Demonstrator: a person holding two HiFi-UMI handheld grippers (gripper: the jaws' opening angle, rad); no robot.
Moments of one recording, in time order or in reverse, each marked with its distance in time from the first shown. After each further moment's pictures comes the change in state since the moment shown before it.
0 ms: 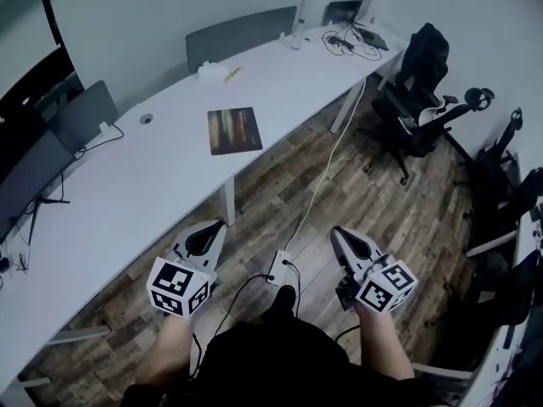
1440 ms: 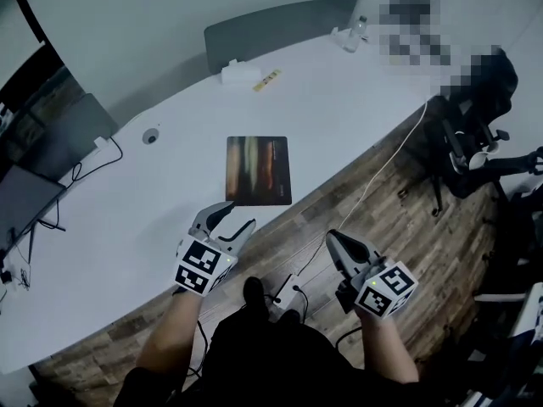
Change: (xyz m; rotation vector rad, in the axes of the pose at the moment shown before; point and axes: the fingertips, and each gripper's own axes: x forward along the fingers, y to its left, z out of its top) left arm 0.255 0.217 -0.019 0.039 0.231 0.029; right arm 0.296 -0.140 0.024 0.042 0.189 0.195
